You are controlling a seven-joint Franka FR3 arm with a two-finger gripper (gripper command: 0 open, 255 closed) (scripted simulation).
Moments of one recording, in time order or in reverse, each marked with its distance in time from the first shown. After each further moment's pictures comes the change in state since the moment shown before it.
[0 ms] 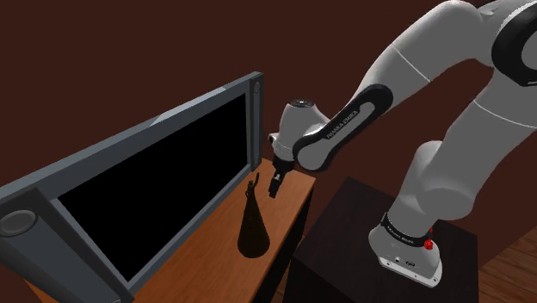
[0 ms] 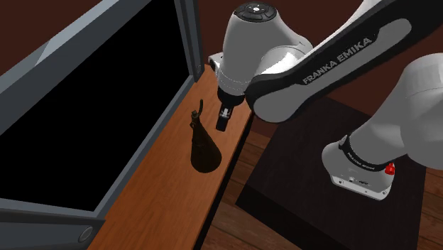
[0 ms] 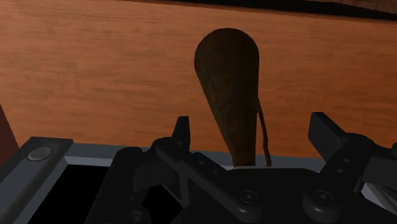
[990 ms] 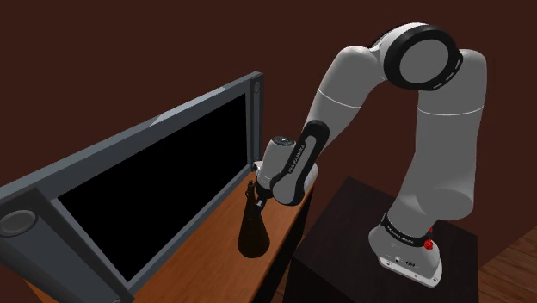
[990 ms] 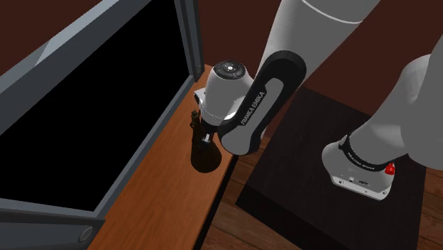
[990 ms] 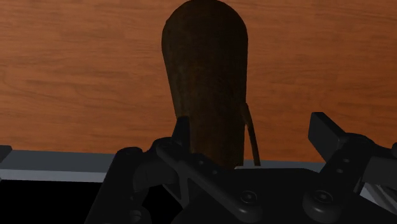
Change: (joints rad) arm 0.017 0.483 0.066 0.158 0.121 0.386 -0.097
